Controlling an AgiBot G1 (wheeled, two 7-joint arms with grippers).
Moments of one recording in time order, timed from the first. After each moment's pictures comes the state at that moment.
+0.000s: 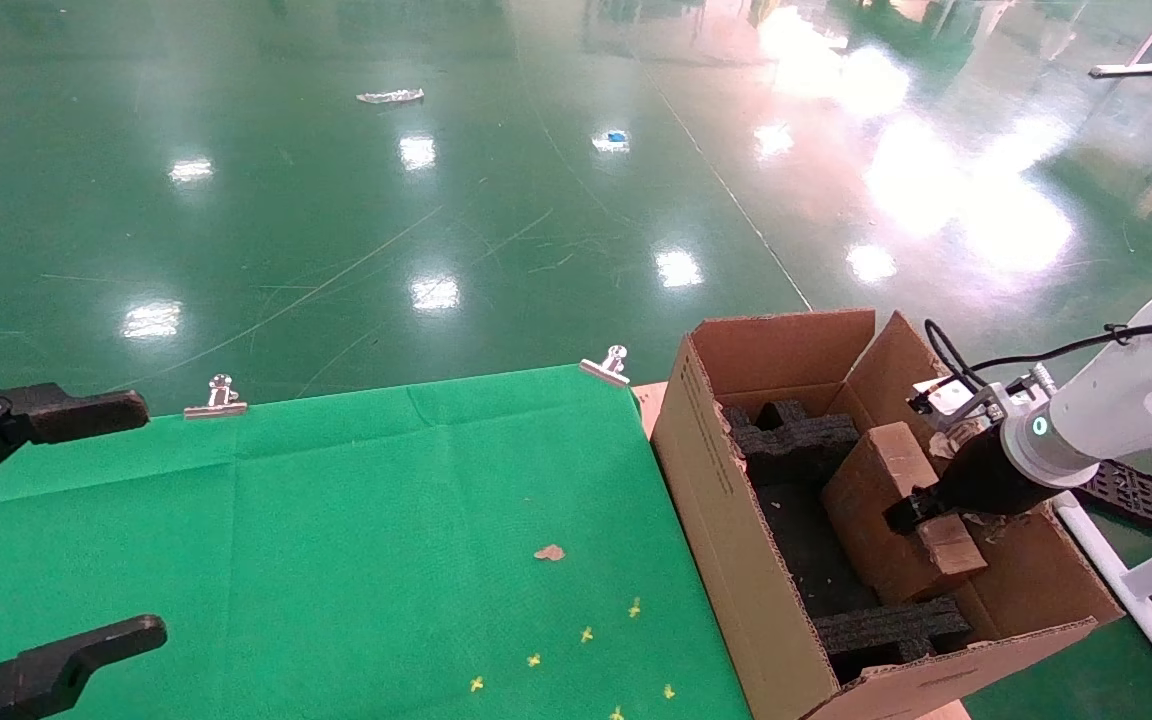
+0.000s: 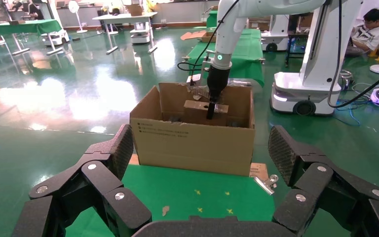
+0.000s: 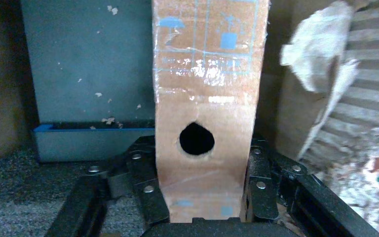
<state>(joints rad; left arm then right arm) -1.08 0.60 0.30 -1.28 0.72 1.49 -0.18 1.74 -0.83 -1.65 0.15 -1.36 -1.09 0.94</state>
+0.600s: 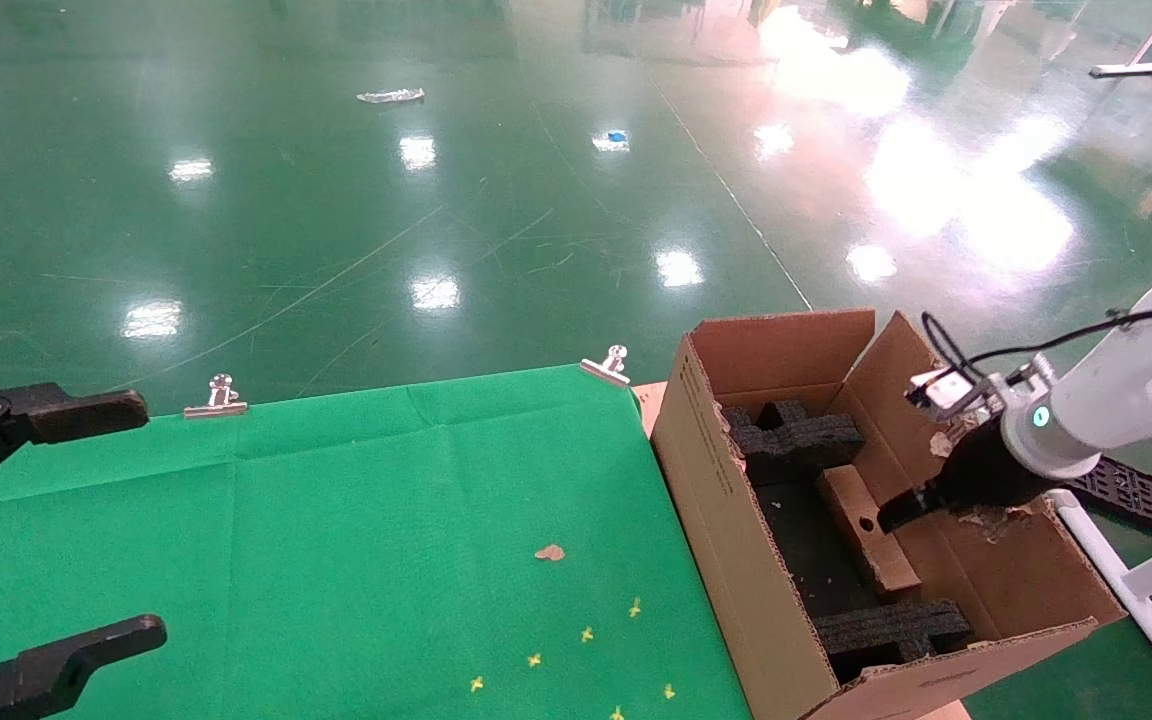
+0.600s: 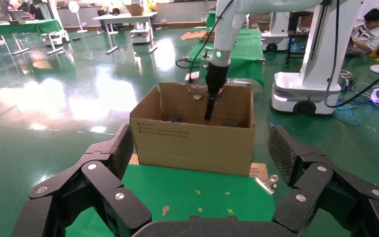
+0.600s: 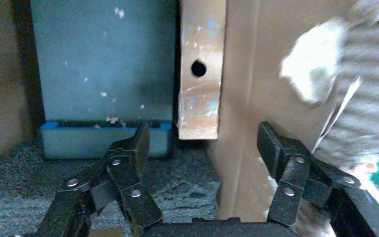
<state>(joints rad) -1.08 0.60 0.30 -1.28 0.72 1.49 -0.18 1.81 -0.83 -1.64 0.13 -1.35 -1.13 0.88</state>
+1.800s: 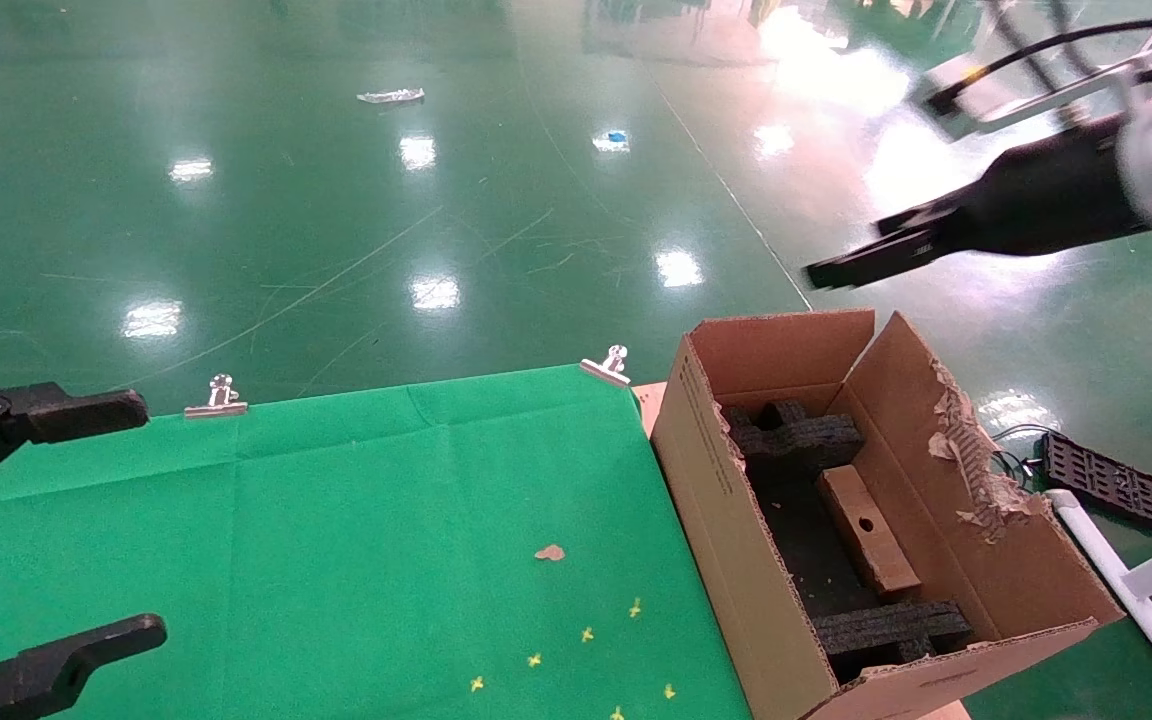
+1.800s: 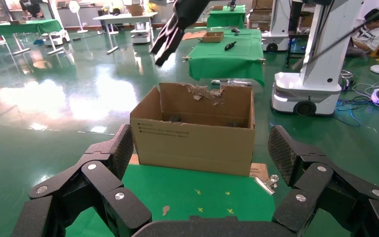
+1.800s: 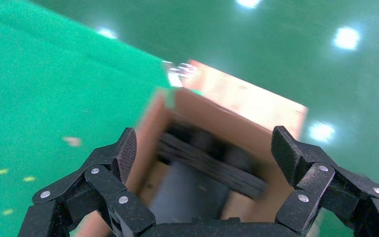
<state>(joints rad) -1.08 0.60 0.30 -1.28 0.72 1.49 -0.18 2.21 -0.60 -1.45 0.63 -1.27 -1.29 0.73</state>
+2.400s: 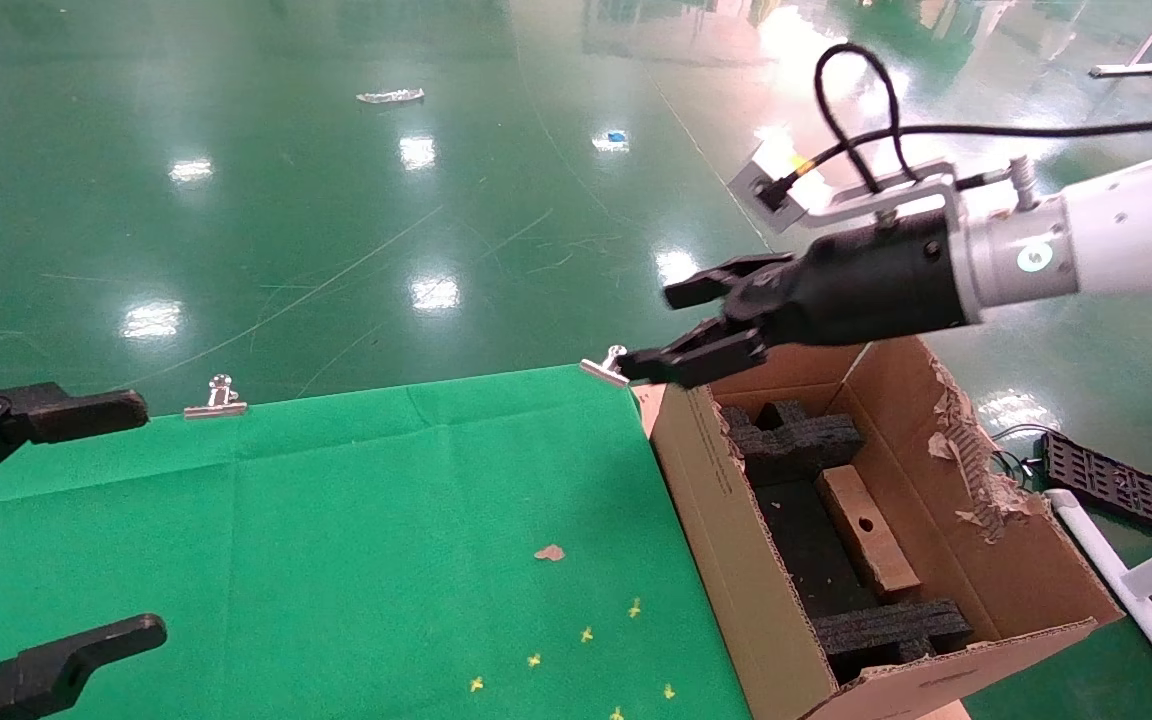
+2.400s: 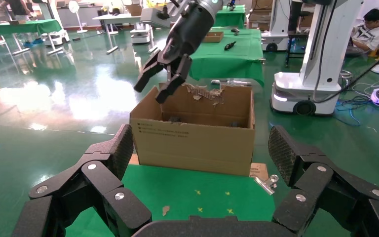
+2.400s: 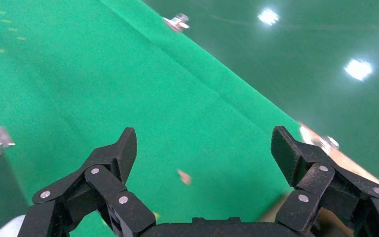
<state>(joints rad) -1.08 0.60 0.30 -1.28 0.72 1.49 -0.18 1.83 -0.60 -1.06 0.85 -1.09 -1.36 0.55</state>
